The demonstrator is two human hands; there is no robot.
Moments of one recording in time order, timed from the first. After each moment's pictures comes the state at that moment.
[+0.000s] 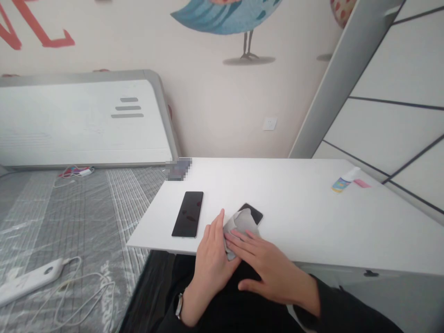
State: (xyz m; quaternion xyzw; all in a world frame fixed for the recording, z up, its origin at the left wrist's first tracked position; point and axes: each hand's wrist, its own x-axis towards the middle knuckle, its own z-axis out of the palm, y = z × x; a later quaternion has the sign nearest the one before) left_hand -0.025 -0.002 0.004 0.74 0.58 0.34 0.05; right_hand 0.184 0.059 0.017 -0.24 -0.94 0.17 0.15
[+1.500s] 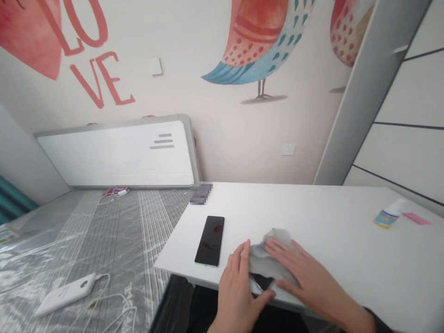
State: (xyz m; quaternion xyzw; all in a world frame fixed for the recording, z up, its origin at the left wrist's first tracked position) left_hand -0.024 -0.003 -0.001 0.70 0.63 0.31 0.15; right_hand 0.187 0.069 0.001 -0.31 -0.93 0.11 0.16
